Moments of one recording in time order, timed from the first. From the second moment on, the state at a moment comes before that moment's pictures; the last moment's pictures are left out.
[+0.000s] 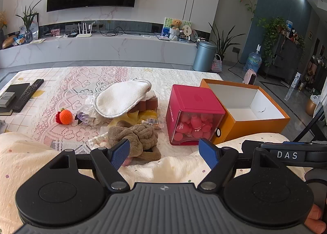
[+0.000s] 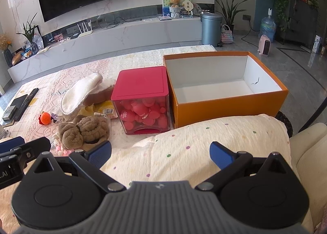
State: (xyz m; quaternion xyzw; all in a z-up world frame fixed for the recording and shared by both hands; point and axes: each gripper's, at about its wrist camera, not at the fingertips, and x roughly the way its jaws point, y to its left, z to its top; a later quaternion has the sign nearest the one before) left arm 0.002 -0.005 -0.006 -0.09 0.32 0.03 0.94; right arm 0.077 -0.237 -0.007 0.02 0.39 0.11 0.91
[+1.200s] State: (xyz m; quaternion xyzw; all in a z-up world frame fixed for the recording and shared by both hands) left arm 0.002 -0.011 -0.012 -0.09 0.32 0.02 0.94; right arm 0.078 -0.237 -0.008 0.02 0.39 0.11 0.91
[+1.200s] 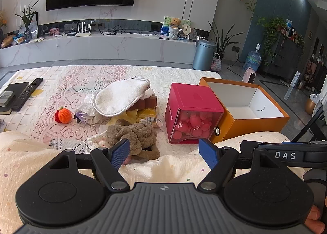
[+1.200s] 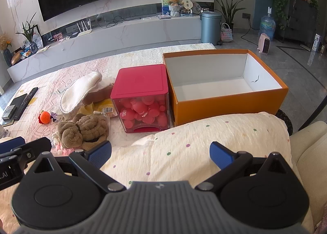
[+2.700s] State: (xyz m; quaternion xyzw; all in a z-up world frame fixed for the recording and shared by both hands) left arm 0.072 0.122 -0.077 -0.10 0.42 0.08 0.90; right arm 0.168 -0.069 -0.059 -0.01 0.48 0.24 0.84
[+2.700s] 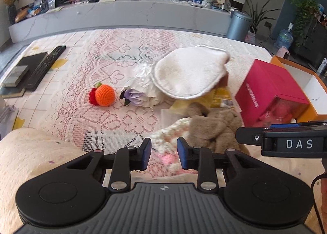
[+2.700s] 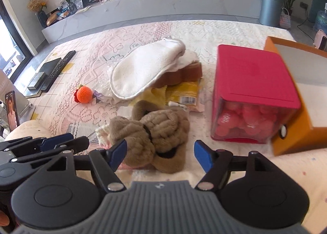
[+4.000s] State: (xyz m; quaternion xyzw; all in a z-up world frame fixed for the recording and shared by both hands) left arm 0.117 0.126 -0.140 -0.20 0.51 0.03 0.84; right arm 0.192 -0.086 -0.105 -0.01 0.54 0.25 0.81
